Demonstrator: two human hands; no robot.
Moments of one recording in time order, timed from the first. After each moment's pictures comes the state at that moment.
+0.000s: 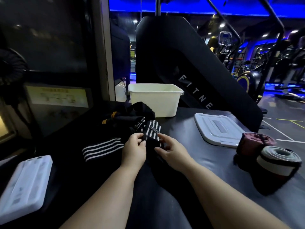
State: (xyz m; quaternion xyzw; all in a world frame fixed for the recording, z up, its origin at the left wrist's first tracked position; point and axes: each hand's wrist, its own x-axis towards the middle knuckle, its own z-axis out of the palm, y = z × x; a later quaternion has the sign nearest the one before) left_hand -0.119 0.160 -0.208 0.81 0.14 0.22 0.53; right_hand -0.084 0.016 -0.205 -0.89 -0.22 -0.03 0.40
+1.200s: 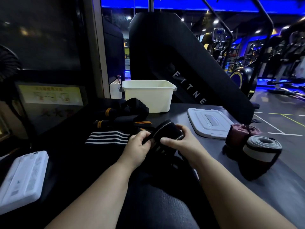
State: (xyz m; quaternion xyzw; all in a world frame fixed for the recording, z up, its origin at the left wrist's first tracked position) left_hand -0.128 0.151 -0.215 0.84 -0.04 0.16 0.51; right_hand -0.115 -0.033 -0.184 -0.74 -0.11 0.02 0.66
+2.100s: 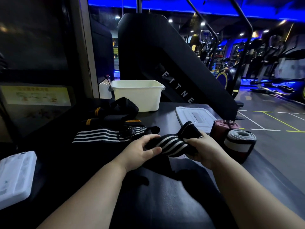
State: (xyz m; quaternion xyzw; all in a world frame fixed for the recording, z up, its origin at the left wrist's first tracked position) left_hand -0.154 0.128 -0.202 0.85 -0.16 0.03 0.50; right_hand -0.138 -0.099 -0.172 -0.70 0.02 0.06 0.72
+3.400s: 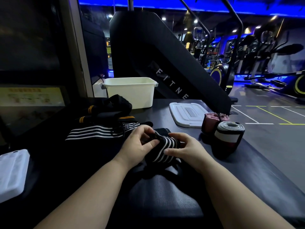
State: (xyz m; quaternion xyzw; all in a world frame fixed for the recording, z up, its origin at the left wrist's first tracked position) left_hand -0.170 0.098 -0.199 0.82 -0.14 0.16 0.54; right_hand -0.162 -0.098 -0.203 -0.81 -0.10 -0.01 0.58
